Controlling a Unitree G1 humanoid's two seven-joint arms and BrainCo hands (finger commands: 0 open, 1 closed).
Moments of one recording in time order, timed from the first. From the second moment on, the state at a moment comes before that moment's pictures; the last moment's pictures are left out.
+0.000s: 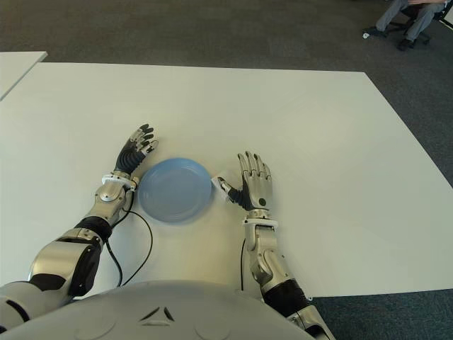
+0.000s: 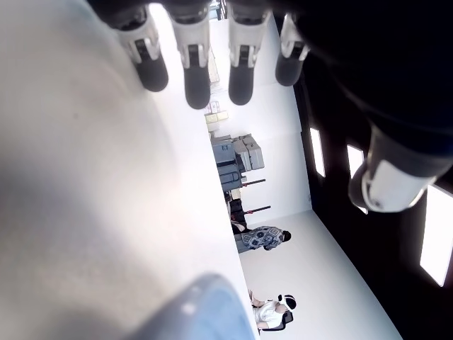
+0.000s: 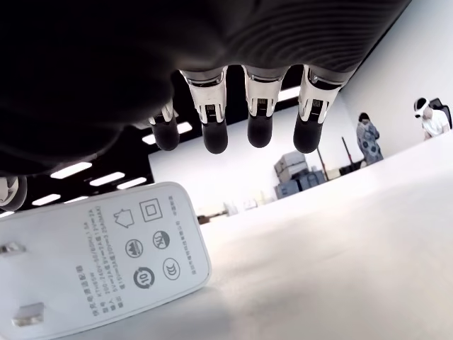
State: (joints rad) left arm -0.37 0.17 0.02 1.16 0.06 -0.68 -0.05; right arm 0.14 -0.21 0.41 0.11 -1.03 0.23 -0.51
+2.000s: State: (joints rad) left arm -0.36 0.17 -0.02 1.14 0.06 -0.68 -0.03; right arm 0.25 -0.21 0.45 -0.08 -1.02 0.27 -0.36
